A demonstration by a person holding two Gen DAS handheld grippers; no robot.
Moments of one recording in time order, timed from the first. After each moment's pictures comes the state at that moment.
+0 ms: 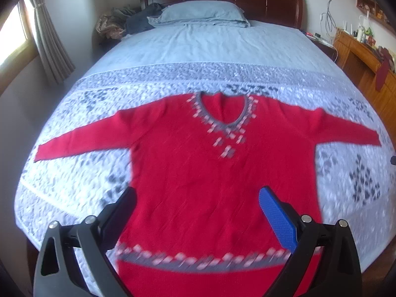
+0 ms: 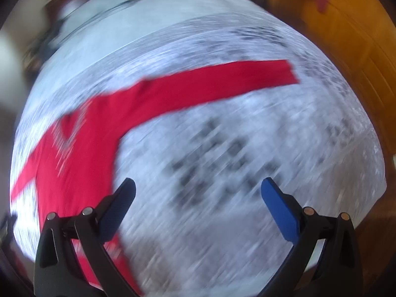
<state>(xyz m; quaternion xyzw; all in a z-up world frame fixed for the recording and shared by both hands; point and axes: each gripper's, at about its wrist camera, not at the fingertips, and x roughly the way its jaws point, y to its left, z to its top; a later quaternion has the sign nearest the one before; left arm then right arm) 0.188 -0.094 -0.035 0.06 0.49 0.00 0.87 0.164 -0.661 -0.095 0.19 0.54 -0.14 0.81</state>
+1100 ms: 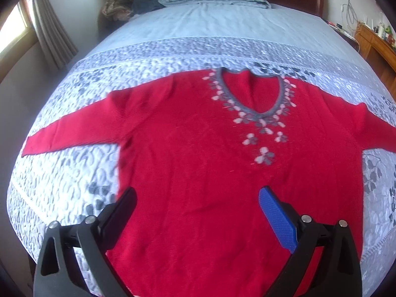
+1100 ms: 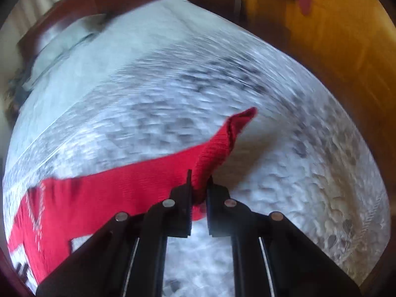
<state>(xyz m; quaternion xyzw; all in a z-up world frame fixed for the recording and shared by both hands) 0.253 -0.059 -0.124 0.05 0.52 0.04 0.85 0.279 -0.747 -0.119 0.17 0.49 -0.13 0.84</state>
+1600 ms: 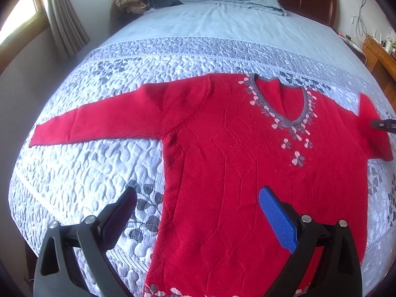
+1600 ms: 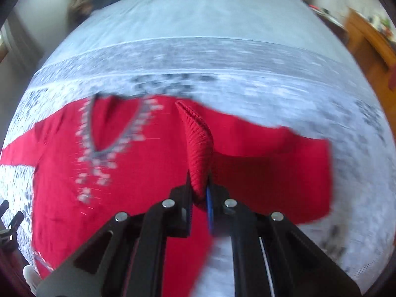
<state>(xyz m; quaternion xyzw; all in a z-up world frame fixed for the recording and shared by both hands) 0.252 0.013 -0.104 0.02 0.52 0.04 0.85 0.355 -0.382 -0.137 0.03 0.55 0.07 0.83</state>
